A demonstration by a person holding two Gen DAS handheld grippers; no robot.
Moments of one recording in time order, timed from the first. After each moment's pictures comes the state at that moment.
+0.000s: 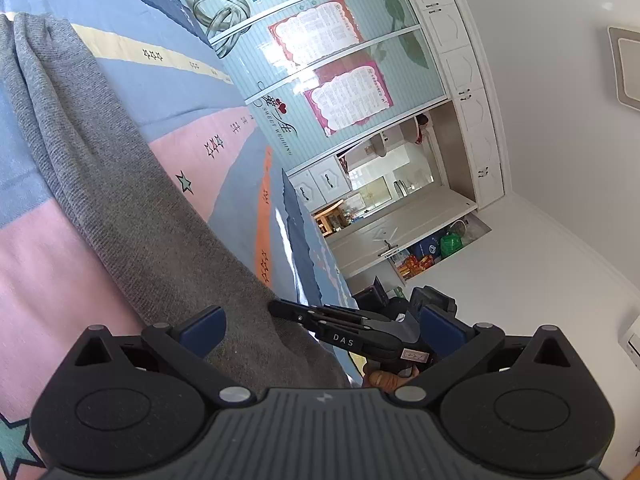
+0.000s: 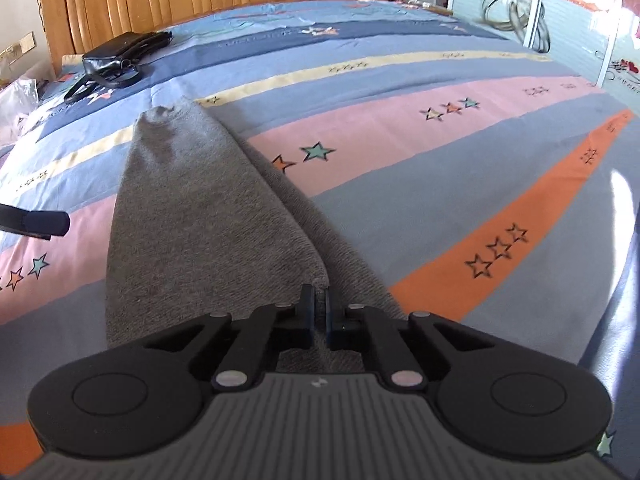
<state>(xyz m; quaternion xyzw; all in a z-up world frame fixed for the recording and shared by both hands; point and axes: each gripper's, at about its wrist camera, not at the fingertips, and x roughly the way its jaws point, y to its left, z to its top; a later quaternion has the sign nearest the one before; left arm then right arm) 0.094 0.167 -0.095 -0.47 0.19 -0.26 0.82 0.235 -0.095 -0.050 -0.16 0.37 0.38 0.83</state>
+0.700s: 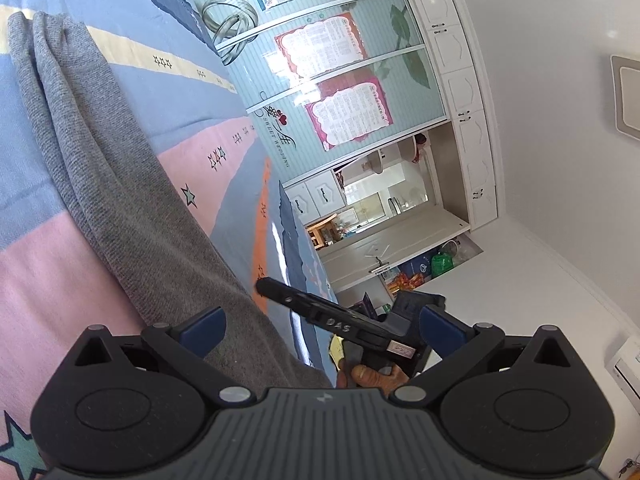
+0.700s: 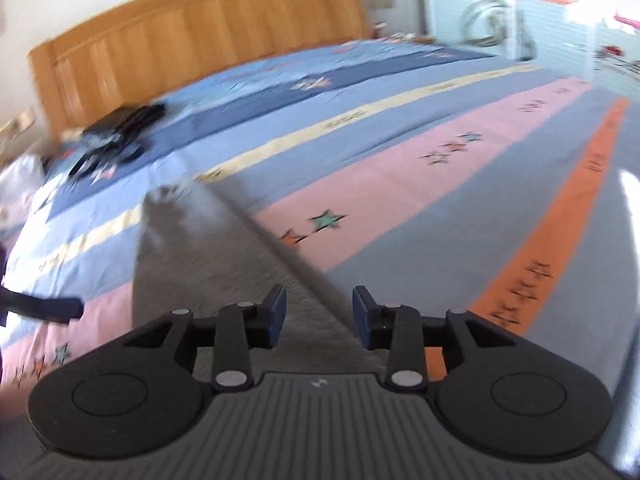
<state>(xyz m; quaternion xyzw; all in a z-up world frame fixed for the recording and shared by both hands) 0.088 0.186 -0.097 -0.51 0.18 -0.25 0.81 0.261 -0.073 -0.047 -0.09 0.35 0.41 0.84</state>
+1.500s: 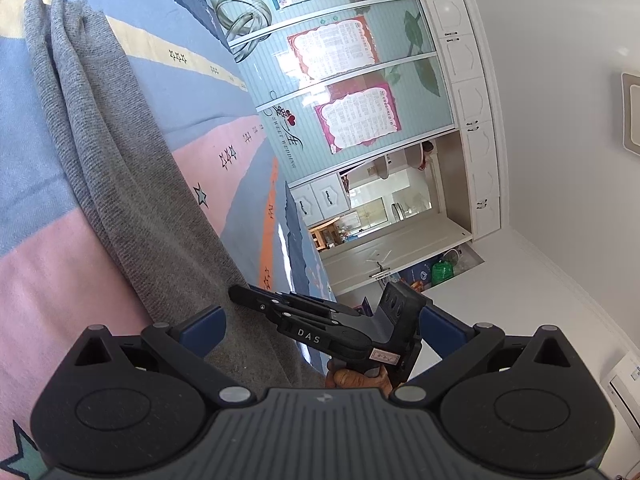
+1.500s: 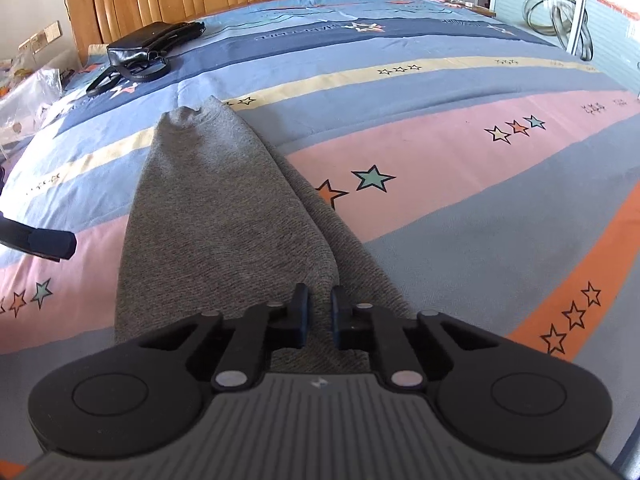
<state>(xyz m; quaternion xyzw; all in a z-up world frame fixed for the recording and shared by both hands) 0.087 0.193 -0.103 -0.52 0.18 -0.24 0.80 0.252 -0.031 -0.062 -0.18 0.37 0.44 0.80</state>
